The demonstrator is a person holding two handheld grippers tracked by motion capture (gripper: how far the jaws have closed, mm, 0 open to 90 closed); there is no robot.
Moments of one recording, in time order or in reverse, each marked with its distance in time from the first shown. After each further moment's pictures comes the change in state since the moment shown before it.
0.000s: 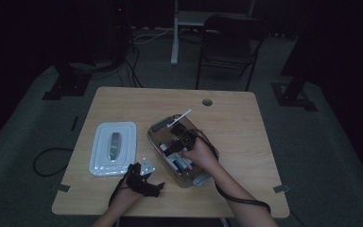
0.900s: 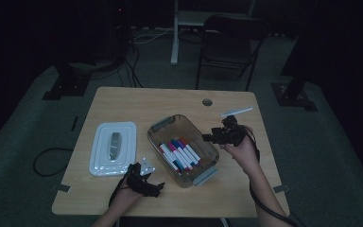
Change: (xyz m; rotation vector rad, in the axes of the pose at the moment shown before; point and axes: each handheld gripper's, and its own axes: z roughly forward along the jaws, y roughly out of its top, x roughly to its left) left arm 0.000 0.000 0.000 0.002 0.001 0.003; right arm -0.062 -0.080 -0.108 -0.356 -0.145 0.082
